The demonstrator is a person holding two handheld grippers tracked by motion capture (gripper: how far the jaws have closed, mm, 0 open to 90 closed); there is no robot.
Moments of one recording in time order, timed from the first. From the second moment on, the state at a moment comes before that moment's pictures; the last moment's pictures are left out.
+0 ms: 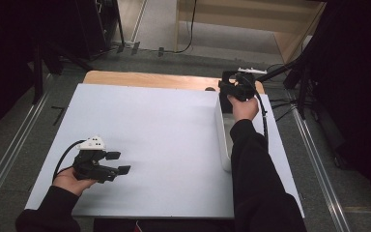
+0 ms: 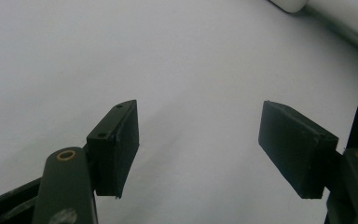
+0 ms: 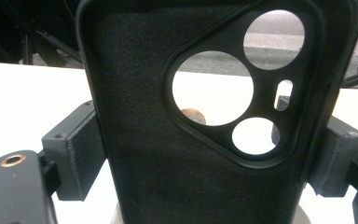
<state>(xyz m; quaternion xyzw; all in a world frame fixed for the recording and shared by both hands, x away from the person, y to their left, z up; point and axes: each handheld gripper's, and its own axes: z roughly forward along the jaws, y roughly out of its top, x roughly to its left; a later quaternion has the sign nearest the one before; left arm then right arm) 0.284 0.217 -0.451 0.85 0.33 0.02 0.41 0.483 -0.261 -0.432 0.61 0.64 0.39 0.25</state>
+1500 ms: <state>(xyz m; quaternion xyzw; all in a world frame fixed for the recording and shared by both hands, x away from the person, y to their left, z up) 0.285 0.215 -0.452 0.85 0.32 0.01 0.41 0.489 -0.261 -0.439 0.62 0.66 0.36 0.22</state>
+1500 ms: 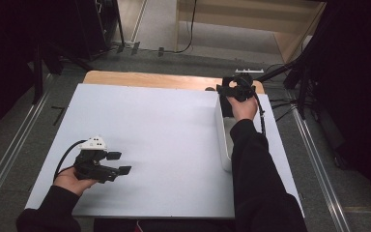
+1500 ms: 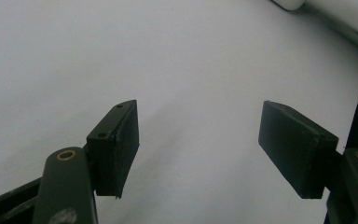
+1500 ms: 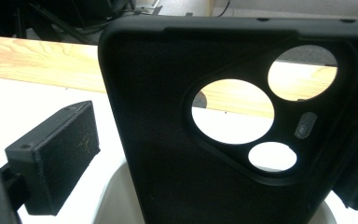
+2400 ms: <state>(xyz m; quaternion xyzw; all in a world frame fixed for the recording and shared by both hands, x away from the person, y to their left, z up) 0.285 0.214 -0.452 0.86 0.32 0.01 0.41 0.491 -0.271 -0.398 0.61 0.67 0.37 0.22</state>
